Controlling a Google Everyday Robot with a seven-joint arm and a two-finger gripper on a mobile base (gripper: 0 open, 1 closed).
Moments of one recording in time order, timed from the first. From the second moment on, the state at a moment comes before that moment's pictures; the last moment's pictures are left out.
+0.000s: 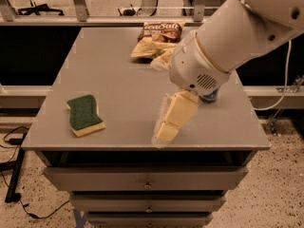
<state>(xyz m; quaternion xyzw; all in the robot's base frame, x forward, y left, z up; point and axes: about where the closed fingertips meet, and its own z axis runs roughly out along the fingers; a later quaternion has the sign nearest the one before) 0.426 -0.018 0.943 -0.67 0.67 0.17 0.28</state>
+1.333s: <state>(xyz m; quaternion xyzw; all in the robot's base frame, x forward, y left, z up) 0.454 0.085 0.892 -0.63 0.62 0.26 0.38</state>
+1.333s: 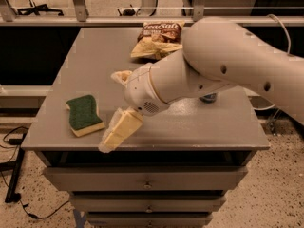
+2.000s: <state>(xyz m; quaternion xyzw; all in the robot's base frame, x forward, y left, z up) 0.486 0.124 0.865 -0.64 0.60 0.27 0.40</state>
